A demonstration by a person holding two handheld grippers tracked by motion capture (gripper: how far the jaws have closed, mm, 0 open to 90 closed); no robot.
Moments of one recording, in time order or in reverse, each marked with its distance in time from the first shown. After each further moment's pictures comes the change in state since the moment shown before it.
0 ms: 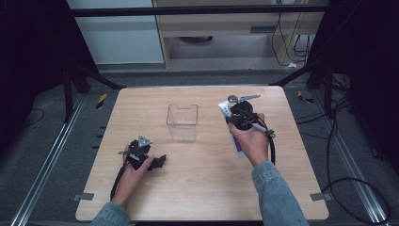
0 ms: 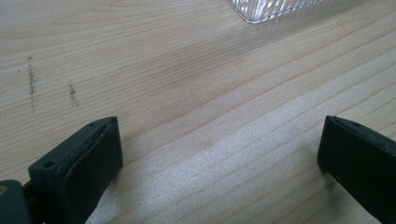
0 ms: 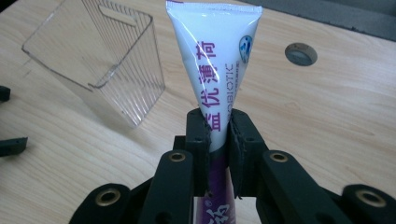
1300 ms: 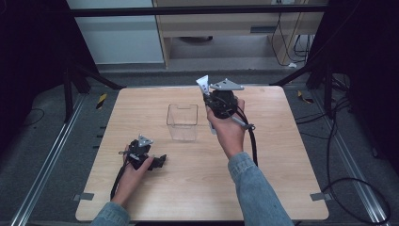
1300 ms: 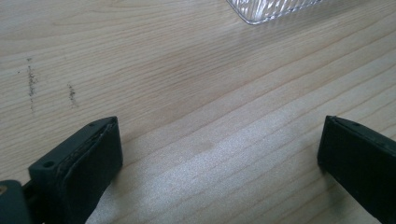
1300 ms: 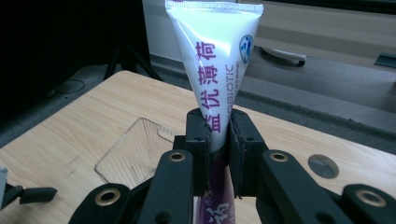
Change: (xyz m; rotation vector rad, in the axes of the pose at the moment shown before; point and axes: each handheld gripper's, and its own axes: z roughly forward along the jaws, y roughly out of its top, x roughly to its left) left arm 0.000 0.001 0.001 -0.002 -0.001 -0.001; right arm 0.055 0.050 -0.007 -0.351 0.017 -0.038
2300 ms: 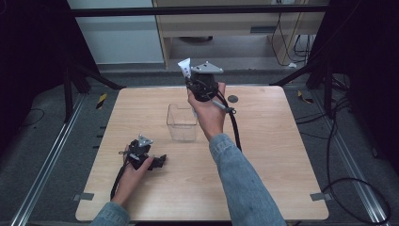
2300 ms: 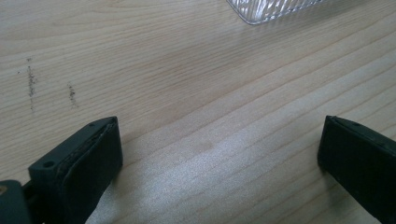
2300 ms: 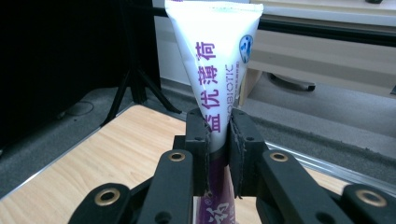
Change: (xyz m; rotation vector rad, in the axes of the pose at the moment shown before) left arm 0.000 0.000 0.000 0.000 0.000 -0.002; right arm 0.027 0.045 0.041 -0.085 0.031 -0.002
